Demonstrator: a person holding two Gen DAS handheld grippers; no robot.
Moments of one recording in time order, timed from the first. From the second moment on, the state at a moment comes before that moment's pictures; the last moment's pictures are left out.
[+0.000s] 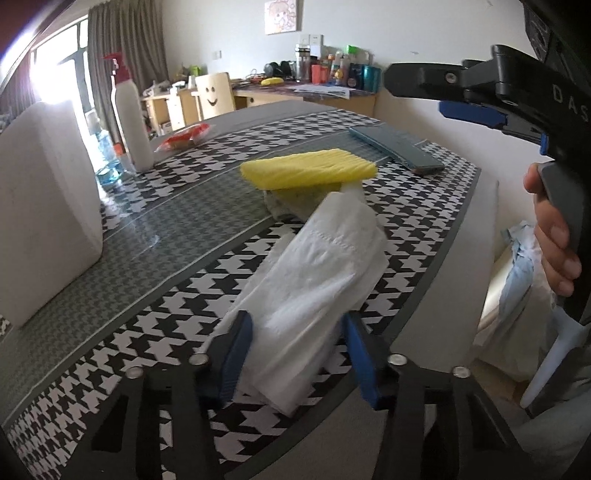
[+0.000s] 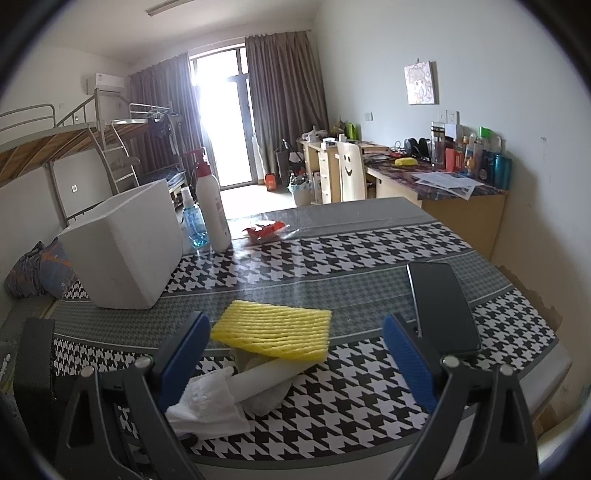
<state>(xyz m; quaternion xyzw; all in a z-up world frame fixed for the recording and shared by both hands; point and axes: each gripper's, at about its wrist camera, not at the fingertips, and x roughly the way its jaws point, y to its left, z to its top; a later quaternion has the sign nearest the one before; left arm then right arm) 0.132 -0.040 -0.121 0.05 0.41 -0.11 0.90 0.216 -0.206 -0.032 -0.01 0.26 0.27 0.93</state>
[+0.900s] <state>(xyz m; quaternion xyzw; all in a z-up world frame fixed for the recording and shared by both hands) 0.125 0.011 -0.098 -0.03 0.38 -0.06 0.92 0.221 -0.180 -0.049 -0.05 0.28 0.28 0.92</state>
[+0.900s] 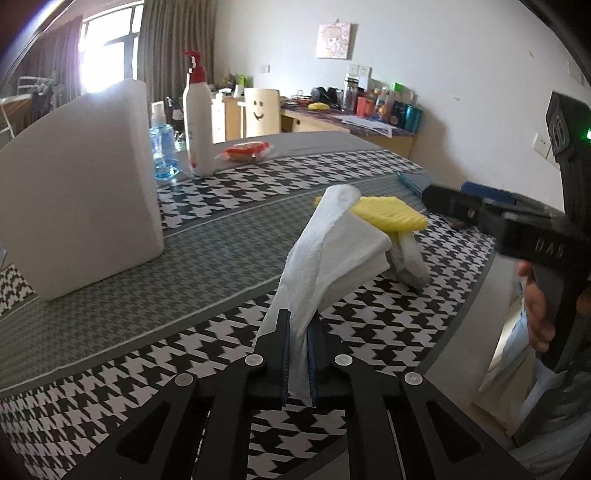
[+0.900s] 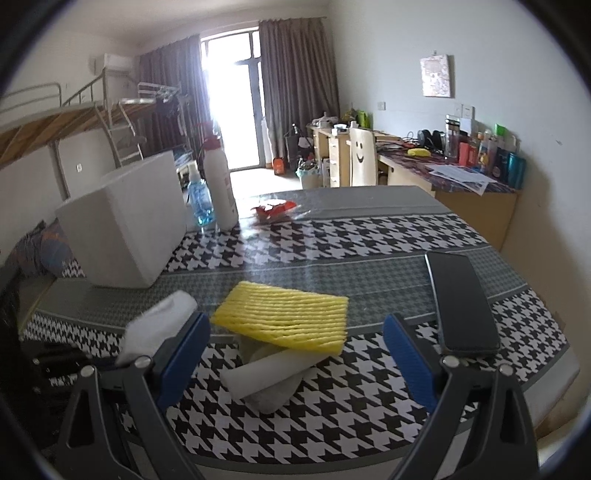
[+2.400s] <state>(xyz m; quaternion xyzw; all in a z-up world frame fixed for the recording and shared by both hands) 0.135 0.045 -0.082 -0.07 0.34 0.00 0.94 0.242 -0.138 -0.057 -0.14 0.31 0.34 0.88</state>
